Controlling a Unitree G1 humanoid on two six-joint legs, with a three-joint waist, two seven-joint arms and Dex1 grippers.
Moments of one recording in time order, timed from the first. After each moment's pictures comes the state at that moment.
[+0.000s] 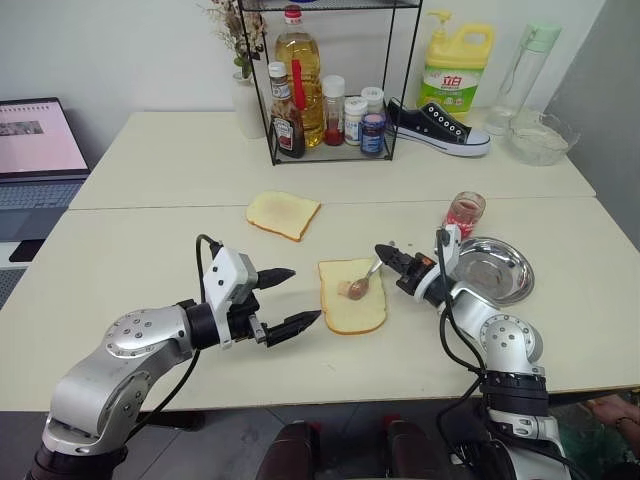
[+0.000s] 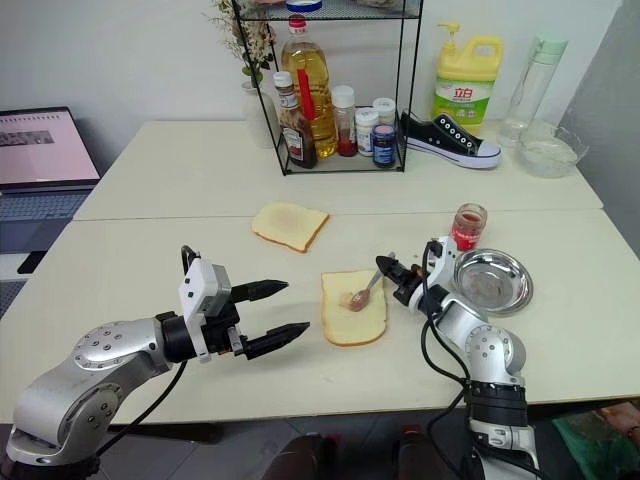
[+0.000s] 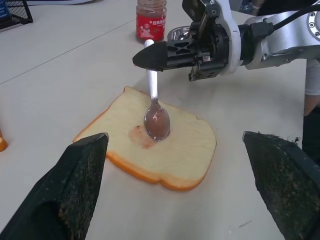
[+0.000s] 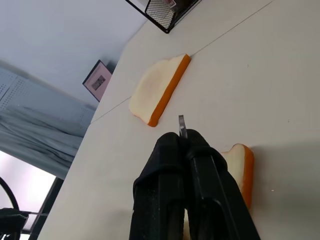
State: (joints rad) left arm -0.05 0.70 0.10 -0.58 -0.63 0.66 -0.77; right arm -0.39 -0.08 -0.23 -0.05 0.88 0.90 0.23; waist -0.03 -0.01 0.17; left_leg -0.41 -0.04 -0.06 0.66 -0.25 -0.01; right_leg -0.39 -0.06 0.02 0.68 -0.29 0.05
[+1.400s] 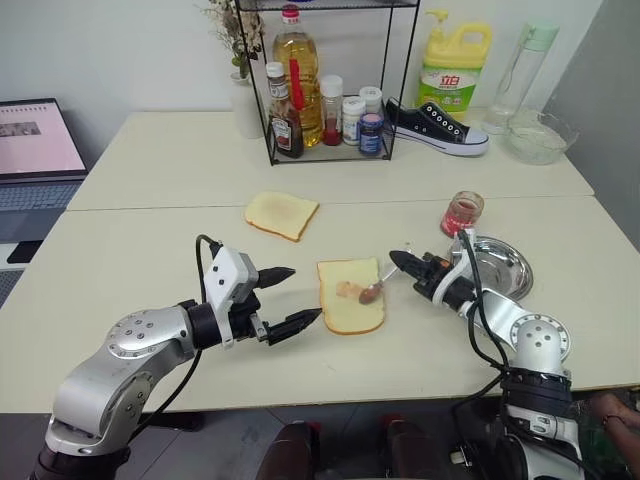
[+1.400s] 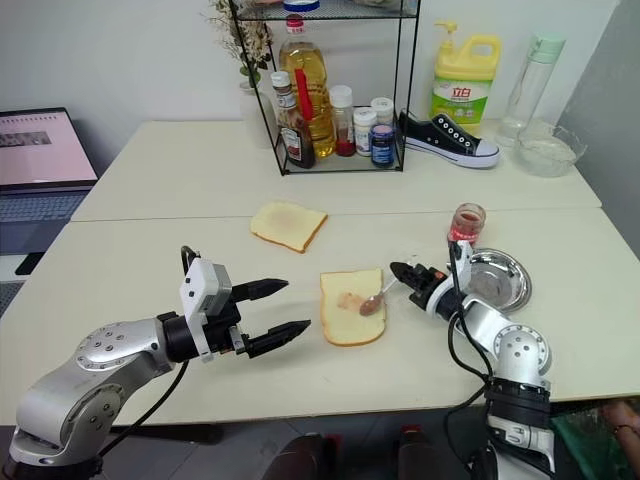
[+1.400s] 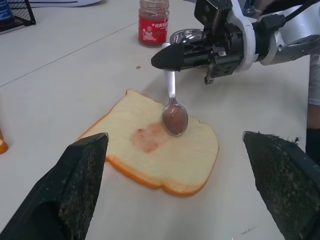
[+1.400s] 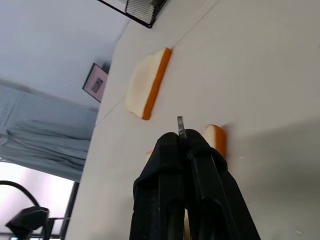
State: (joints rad) left arm -0.05 0.69 0.10 -0.58 -0.63 0.65 -0.76; right arm -0.42 -0.08 -0.34 -0.03 1.08 1.06 0.08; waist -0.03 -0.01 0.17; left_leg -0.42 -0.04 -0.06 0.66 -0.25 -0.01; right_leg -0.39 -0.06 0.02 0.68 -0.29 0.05
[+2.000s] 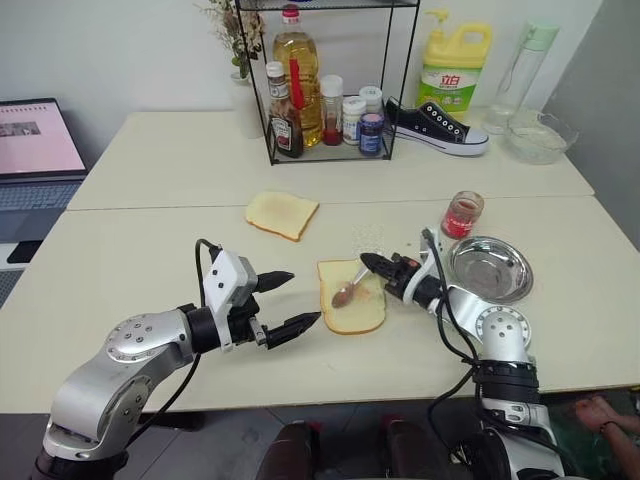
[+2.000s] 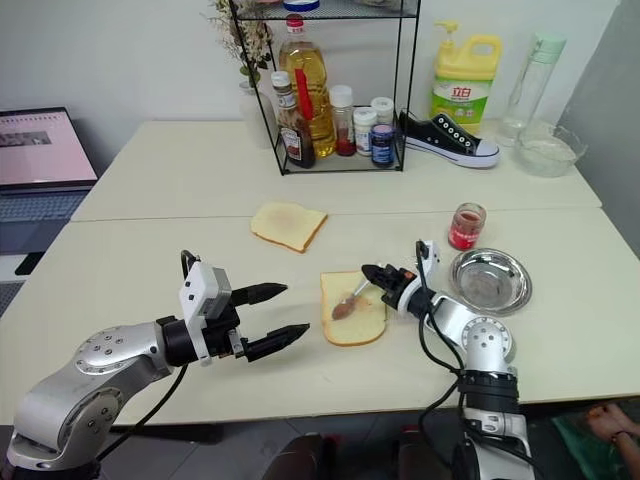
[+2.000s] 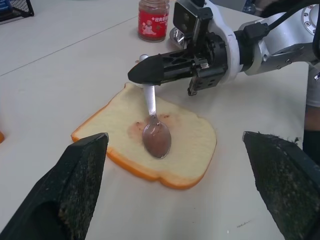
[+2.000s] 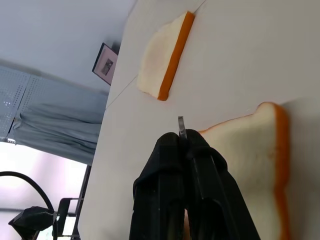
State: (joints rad) left arm -0.03 0.69 0.11 -0.59 -0.63 0.67 -0.75; right arm -0.43 -0.08 -0.27 0.04 1.02 1.04 0.13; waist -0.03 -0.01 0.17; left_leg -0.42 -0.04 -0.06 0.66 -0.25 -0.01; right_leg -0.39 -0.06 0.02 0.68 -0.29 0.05
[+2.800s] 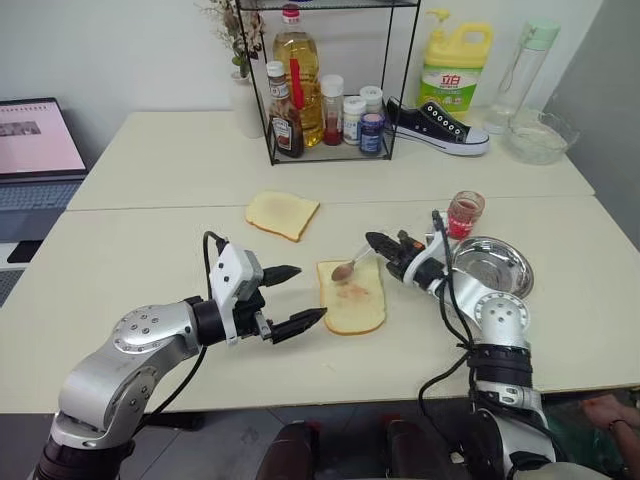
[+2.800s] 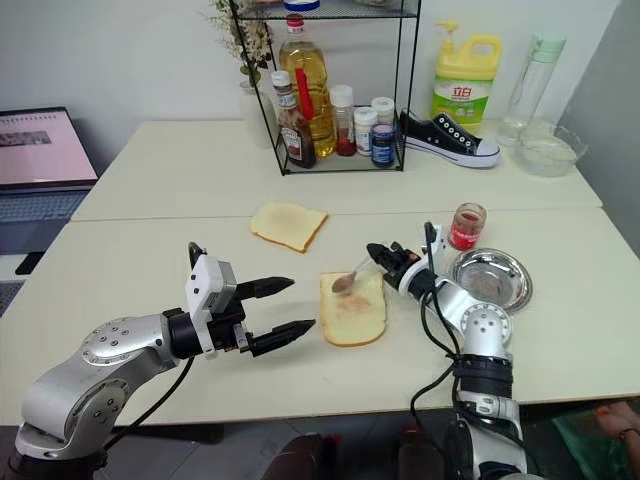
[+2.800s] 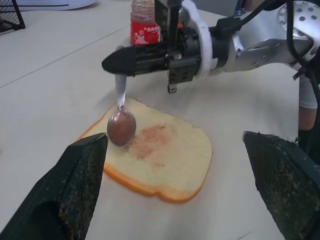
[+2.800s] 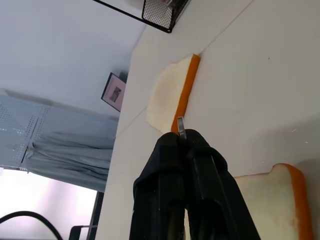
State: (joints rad) left arm -0.09 0.69 0.08 -0.58 -0.63 0.67 -0.78; right arm -0.54 -0.03 -0.29 0.19 0.99 0.93 0.10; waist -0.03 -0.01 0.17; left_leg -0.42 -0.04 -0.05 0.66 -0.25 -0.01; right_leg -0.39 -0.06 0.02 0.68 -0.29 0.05
